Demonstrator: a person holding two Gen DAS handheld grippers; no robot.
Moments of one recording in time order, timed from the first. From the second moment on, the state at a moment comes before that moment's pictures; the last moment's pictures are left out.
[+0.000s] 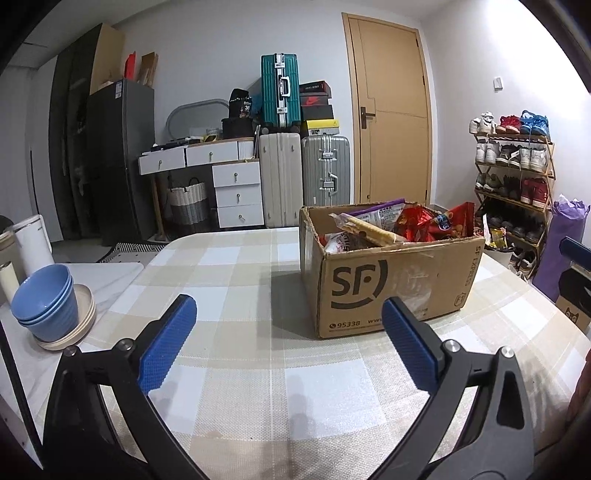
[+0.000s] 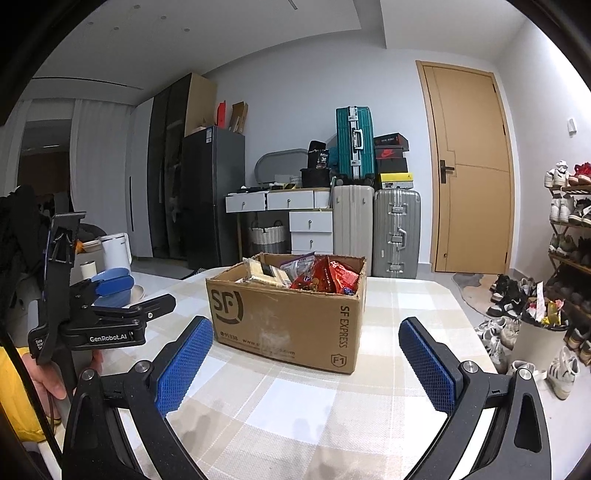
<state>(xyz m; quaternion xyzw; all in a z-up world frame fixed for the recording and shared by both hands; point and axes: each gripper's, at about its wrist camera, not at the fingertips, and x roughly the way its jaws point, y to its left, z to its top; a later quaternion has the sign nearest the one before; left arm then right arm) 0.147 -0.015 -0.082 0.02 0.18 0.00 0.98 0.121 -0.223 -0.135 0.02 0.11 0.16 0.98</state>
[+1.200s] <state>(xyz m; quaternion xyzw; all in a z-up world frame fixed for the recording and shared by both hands) 0.143 -0.015 -0.085 0.02 0.19 0.00 0.98 0.125 -0.223 -0.141 0.02 0.12 0.16 0.98</state>
